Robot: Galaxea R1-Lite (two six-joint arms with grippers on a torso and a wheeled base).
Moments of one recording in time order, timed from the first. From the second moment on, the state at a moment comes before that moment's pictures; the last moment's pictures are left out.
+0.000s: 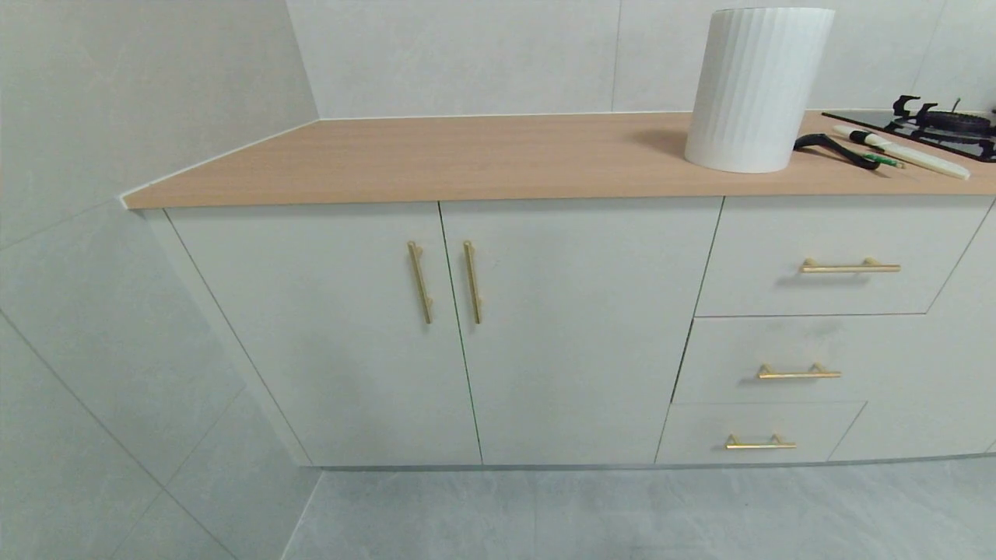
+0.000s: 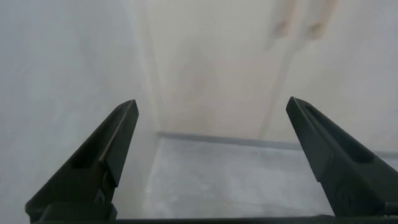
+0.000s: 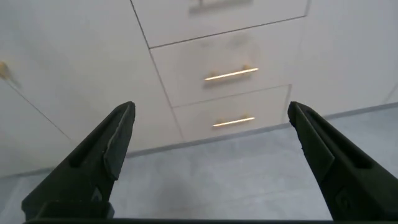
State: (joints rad) left arm -0.17 0.17 -0.18 0.05 0.31 -0.05; right arm 0.27 0.28 -0.23 0.00 -0.42 0.15
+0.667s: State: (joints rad) left arm 0.00 0.01 -0.02 -0.02 0.33 -0.05; right arm 0.04 0.05 -0.16 0.06 -0.55 -0.03
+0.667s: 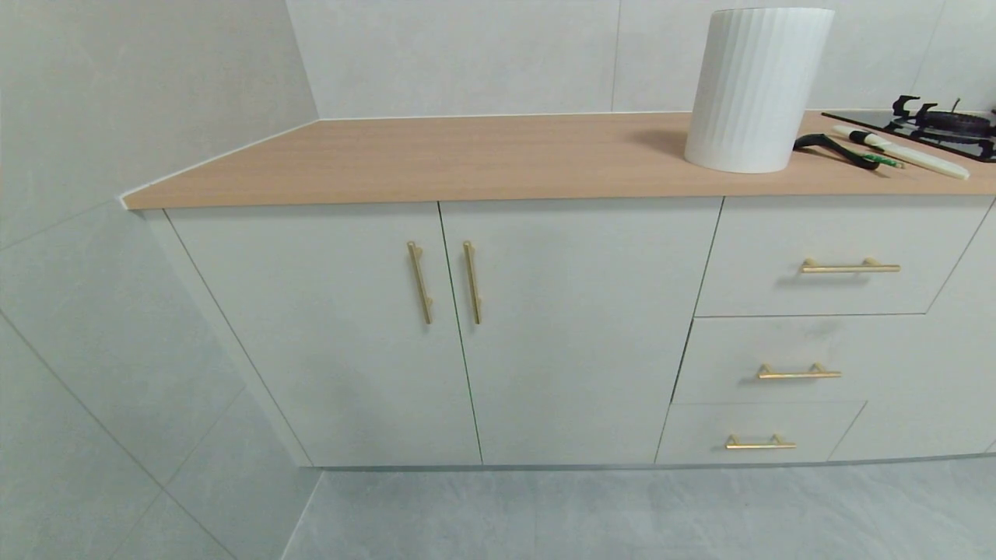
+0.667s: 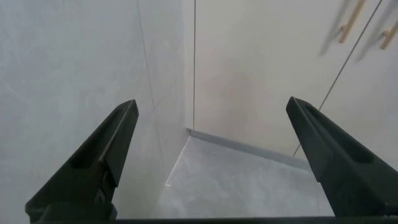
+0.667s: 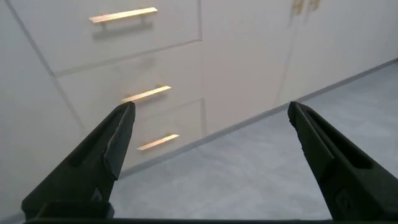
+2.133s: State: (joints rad) left arm 0.00 0.00 0.00 -0.01 0.05 -0.01; right arm 0.00 0.00 0.00 0.00 0.02 0.01
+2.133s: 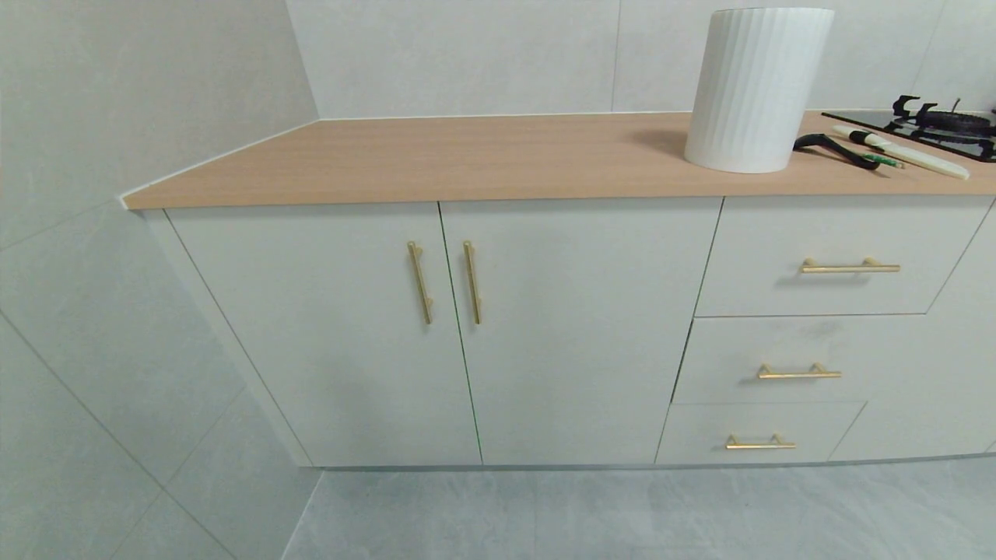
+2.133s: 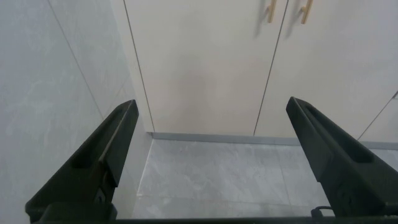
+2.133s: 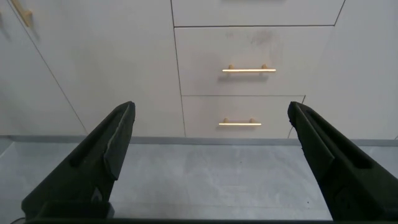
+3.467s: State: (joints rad) left arm 0.00 0.00 0.00 -0.01 0.04 0.00; right arm 0.00 0.00 0.00 0.00 0.02 0.01
